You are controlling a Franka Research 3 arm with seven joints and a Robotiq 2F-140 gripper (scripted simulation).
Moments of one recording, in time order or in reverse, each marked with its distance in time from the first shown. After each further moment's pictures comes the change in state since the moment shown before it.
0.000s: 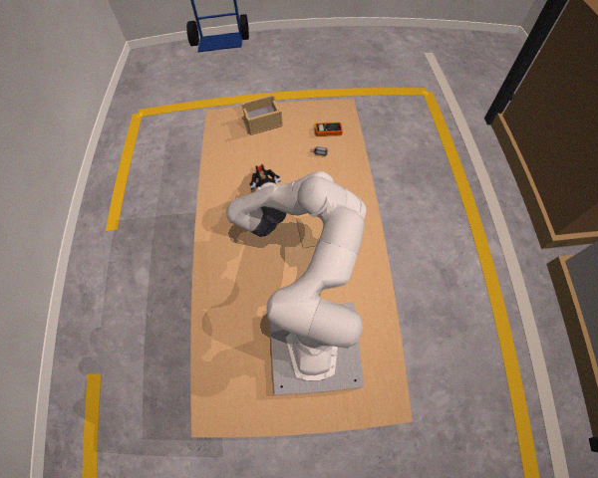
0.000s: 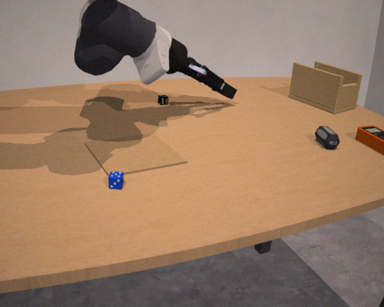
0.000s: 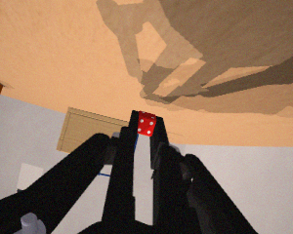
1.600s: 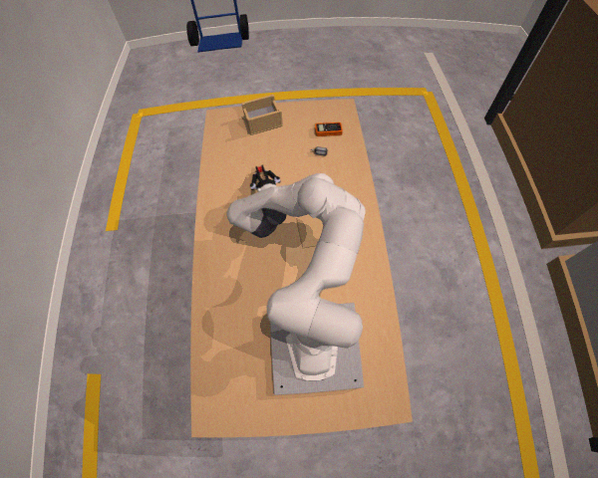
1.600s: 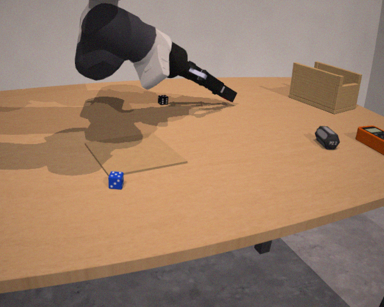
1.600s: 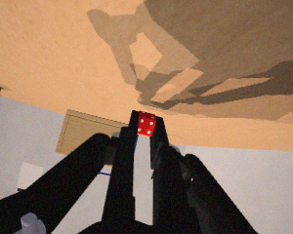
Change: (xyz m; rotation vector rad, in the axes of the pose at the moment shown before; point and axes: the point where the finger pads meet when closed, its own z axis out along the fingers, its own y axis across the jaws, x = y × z) arm 0.006 0.000 0.006 -0.001 -0.009 0.000
